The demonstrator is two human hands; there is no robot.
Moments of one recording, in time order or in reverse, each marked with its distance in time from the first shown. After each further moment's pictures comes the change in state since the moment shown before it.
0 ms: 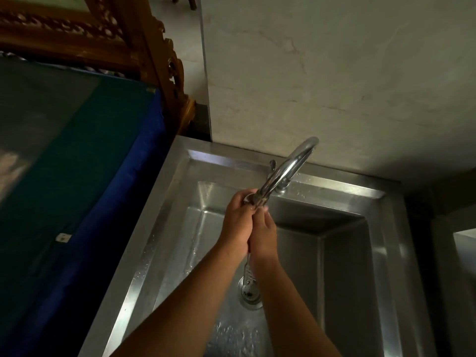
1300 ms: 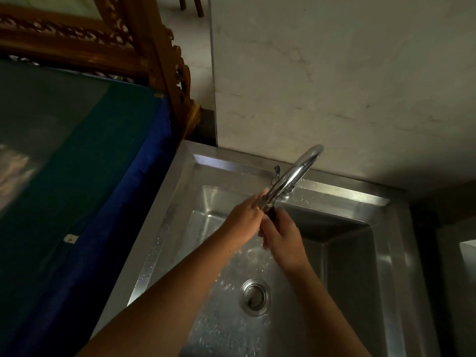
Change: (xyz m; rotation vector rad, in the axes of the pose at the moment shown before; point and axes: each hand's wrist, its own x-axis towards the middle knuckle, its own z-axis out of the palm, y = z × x) left_hand 0.006 0.028 -0.015 0.692 -0.263 0.217; right_hand 0.004 -0.021 -0.047 -0.419 -0.254 -0.344
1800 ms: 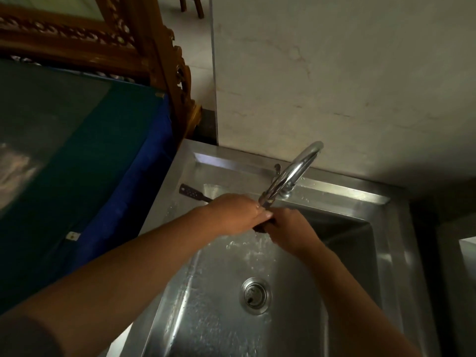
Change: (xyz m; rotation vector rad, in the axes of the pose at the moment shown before) left_hand 0.012 0.007 -0.037 1.028 -0.329 0.459; right_hand 0.027 -0.010 -0.024 -0.699 -0.258 -0.214
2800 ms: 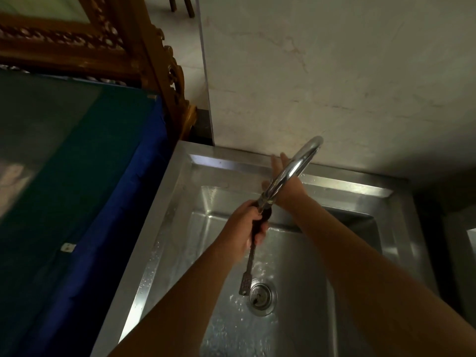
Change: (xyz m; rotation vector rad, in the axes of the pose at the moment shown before) left_hand -0.003 0.037 0.041 -1.878 0.271 -0.451; right_hand 0.078 -0.003 -0.025 -0.260 0.018 0.192
